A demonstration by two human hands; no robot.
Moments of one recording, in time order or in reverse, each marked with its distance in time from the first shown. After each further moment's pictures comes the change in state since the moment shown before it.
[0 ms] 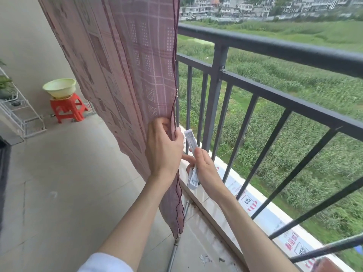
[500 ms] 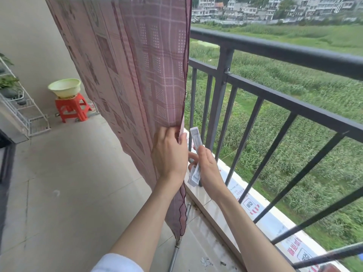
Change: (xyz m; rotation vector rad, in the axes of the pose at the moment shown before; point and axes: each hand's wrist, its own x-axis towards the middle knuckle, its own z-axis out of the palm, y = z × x) left_hand -0.004 -0.006 0.009 0.183 0.029 0.002; right_hand 0.002 -0.010 0.010 0.124 0.083 0.038
